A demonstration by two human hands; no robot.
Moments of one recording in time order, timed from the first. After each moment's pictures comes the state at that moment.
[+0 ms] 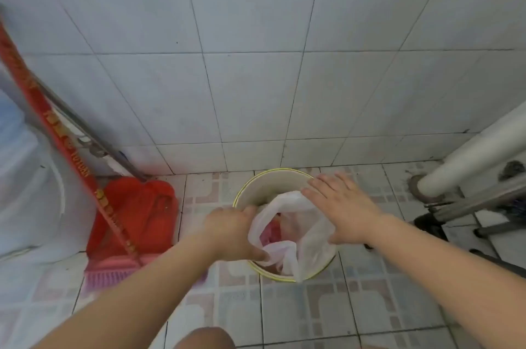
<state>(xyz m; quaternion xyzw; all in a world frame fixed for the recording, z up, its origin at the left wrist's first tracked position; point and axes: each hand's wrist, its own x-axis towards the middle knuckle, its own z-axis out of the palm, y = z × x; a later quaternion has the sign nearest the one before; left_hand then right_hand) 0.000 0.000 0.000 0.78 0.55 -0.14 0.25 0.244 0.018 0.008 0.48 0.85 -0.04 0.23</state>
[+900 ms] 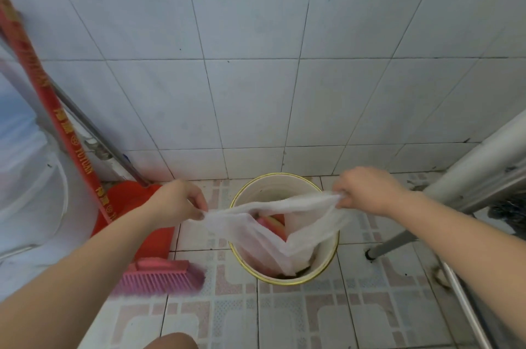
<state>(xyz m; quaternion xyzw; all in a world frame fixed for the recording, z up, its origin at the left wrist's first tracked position) -0.073 0.024 0.022 0.65 0.68 0.04 0.35 0.279 0.046 0.040 0.55 0.81 -0.10 0.16</state>
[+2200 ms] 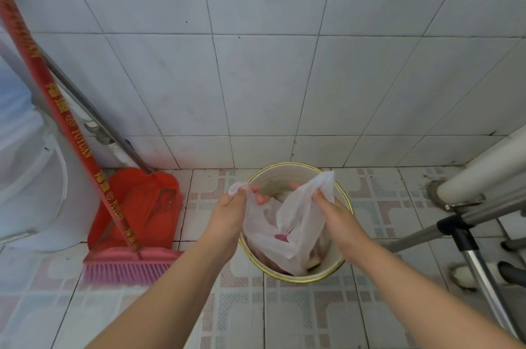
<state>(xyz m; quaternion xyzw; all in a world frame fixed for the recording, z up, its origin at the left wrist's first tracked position) 0.013 -0.006 -0.035 0.25 0.63 0.41 0.61 0.206 -0.007 -0.038 0.56 0.44 -0.64 -0.30</state>
